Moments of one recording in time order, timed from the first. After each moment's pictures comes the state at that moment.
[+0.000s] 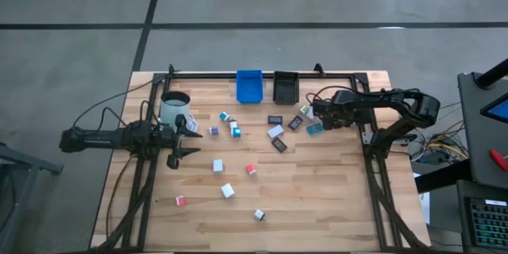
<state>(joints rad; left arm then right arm) -0.03 0.04 0.01 0.01 0.04 0.00 -0.50 1.51 0.71 -1.12 0.37 1.17</state>
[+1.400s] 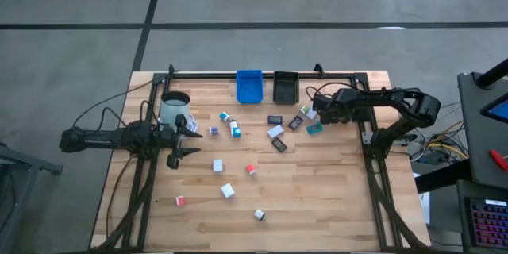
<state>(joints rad) -0.03 0.04 0.01 0.01 0.04 0.00 -0.56 1.51 0.69 -0.98 0.42 1.17</state>
